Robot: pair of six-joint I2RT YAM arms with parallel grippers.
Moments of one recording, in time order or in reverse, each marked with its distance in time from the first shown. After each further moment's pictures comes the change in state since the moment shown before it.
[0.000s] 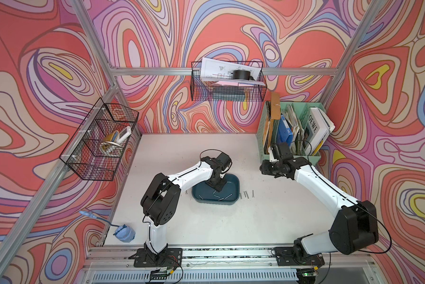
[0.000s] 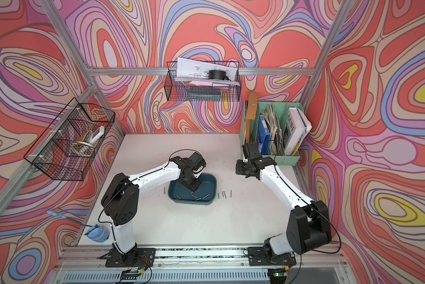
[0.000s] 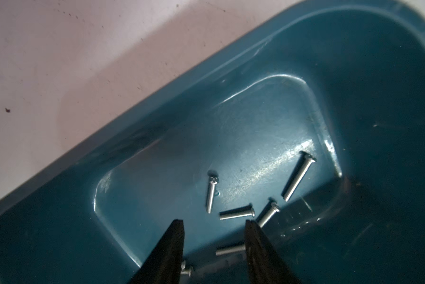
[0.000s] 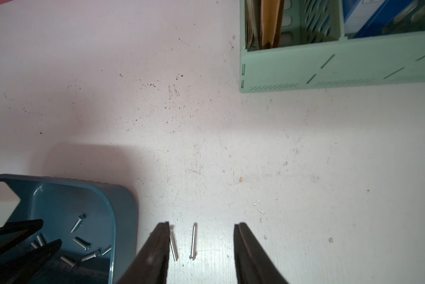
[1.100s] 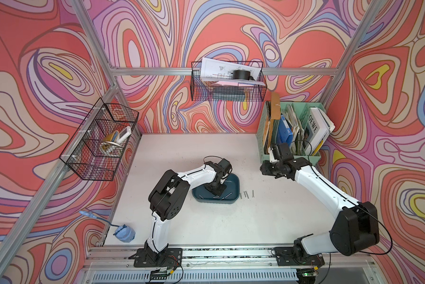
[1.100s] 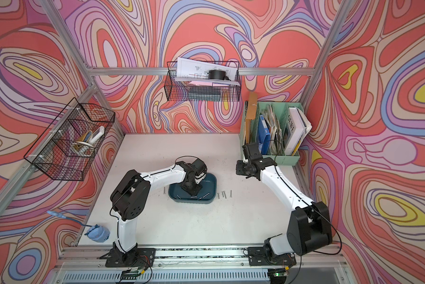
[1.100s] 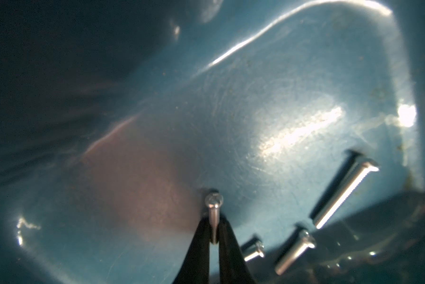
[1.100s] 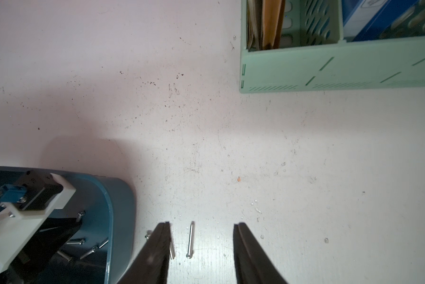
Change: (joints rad) left arm -0.001 0.100 -0.041 0.053 0.004 -0.011; right arm 0.000 -0.008 -0.006 0.000 0.000 -0.023
